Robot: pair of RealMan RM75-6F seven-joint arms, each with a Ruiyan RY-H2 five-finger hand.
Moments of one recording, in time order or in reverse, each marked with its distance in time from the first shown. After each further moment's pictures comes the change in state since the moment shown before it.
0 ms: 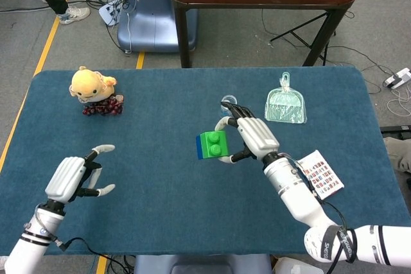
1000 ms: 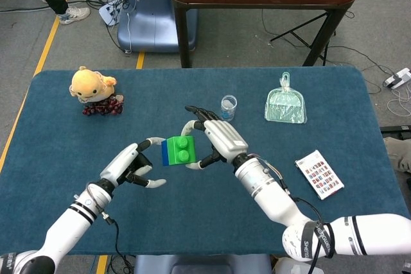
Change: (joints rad) left arm -0.397 0.013 -0.157 -0.244 -0.712 -0.234 -0.024; right arm 0.170 -0.086 0.045 -0.005 0.114 -0.004 0.046
